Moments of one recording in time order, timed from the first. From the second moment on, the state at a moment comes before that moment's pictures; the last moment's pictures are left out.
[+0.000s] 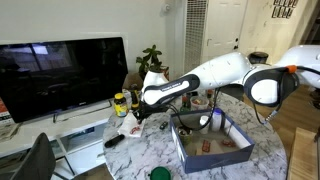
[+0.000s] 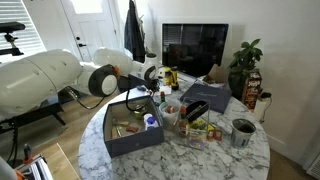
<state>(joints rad) 0.23 1.39 0.10 -0.69 0.10 2.38 0.39</state>
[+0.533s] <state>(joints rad) 0.22 1.28 0.09 -0.68 0.10 2.33 0.36</state>
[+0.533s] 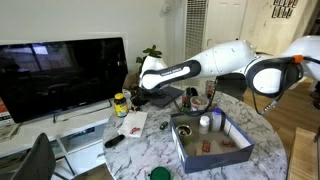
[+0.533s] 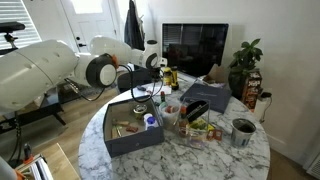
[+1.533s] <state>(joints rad) 0.02 0.82 0.22 -1.18 0.22 2.49 -0.13</state>
